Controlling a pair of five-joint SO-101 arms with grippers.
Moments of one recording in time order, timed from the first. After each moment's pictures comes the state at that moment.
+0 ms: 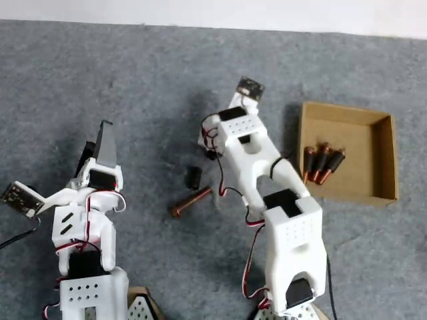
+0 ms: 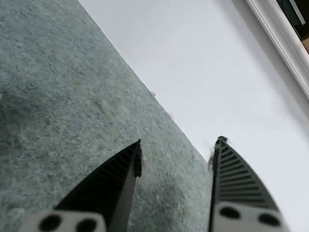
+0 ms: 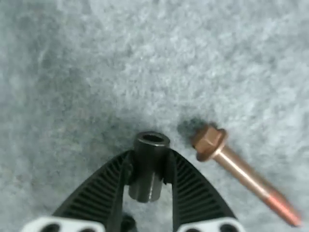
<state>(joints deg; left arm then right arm) -14.1 -94.3 96.1 14.8 53.4 -26.6 30.1 -10.5 61.4 -37.5</state>
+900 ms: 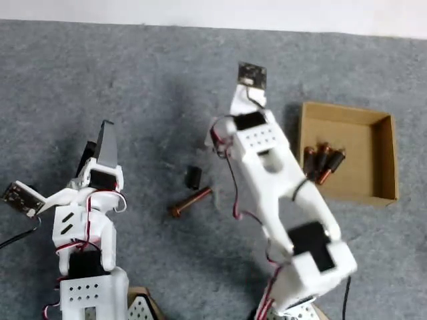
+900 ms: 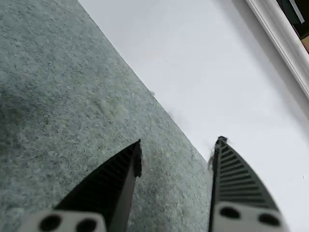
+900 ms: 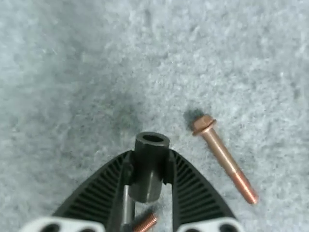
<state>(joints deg) -14.0 -94.3 96.1 14.8 53.4 -26.1 1.9 13.1 52.8 -26.5</state>
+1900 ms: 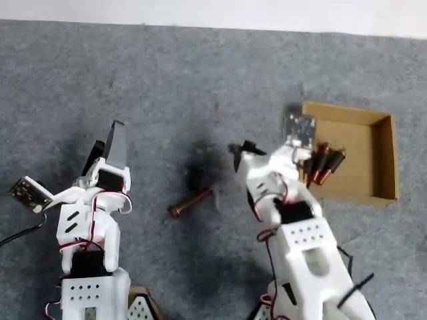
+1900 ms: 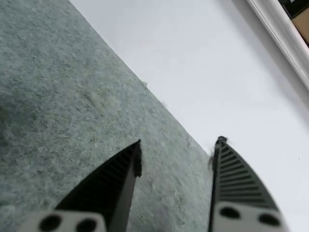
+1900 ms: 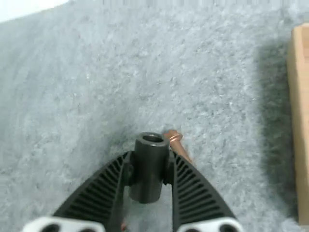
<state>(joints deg) -10.2 -94.3 96.1 14.8 51.3 -18.7 -48.0 67.5 20.4 -20.1</state>
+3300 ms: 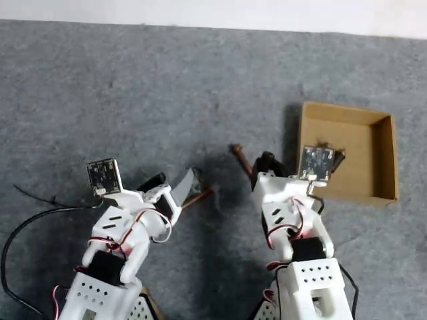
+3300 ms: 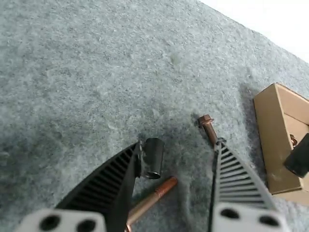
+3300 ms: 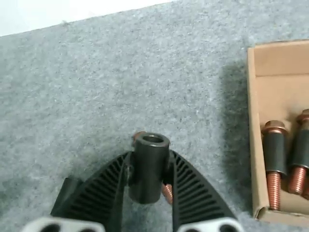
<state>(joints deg) 13.7 -94.3 94.7 35.6 37.3 -13.5 -69.5 84.2 18.9 -12.8</state>
